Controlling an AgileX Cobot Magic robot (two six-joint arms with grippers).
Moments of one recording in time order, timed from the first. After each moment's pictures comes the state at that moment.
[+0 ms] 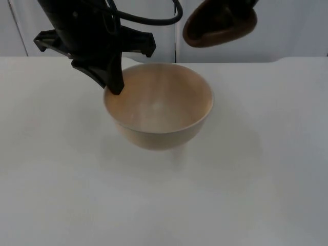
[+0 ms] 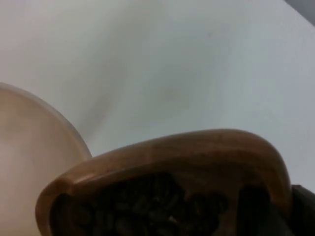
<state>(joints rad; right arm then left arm) 0.72 1.96 -1.93 -0.36 1.22 0.14 -0.40 1.83 -1.39 -0.18 0.94 0.04</state>
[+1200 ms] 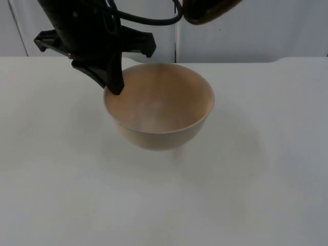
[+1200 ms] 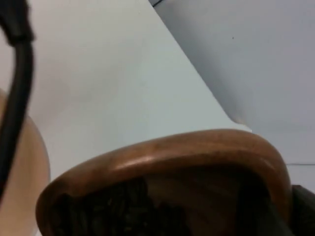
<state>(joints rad) 0.89 1.92 -1.93 -0.70 1.22 0.06 -0.40 1.83 -1.39 -0.18 0.94 0.04</state>
